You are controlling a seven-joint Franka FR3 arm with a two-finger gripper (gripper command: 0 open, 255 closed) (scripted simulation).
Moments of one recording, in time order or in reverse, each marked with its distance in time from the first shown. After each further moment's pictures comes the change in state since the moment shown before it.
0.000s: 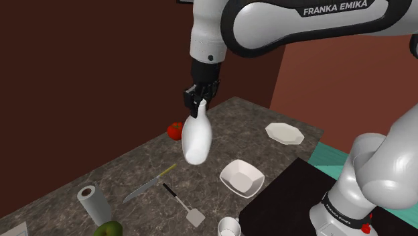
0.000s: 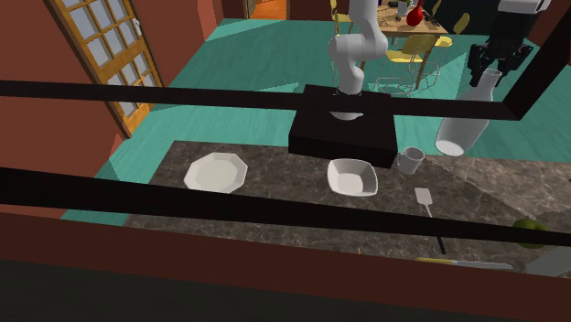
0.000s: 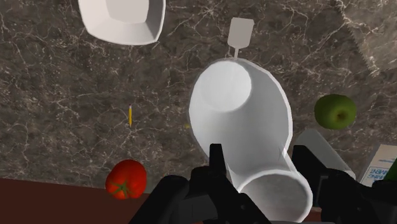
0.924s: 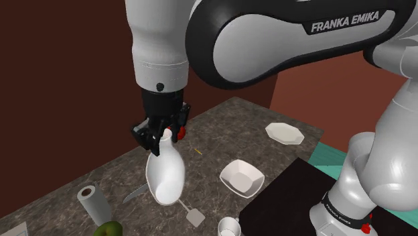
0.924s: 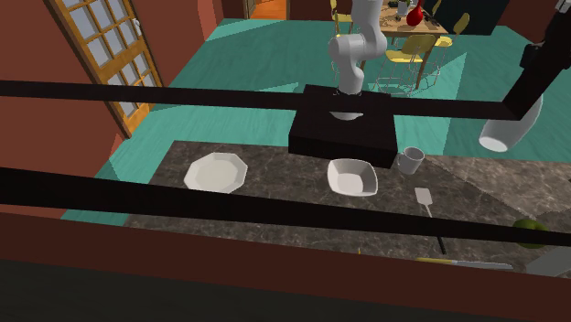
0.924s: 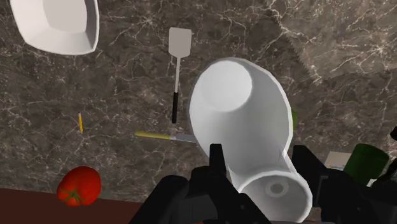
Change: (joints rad) arm 0.130 0.234 0.198 0.230 -0.122 -0.040 0.353
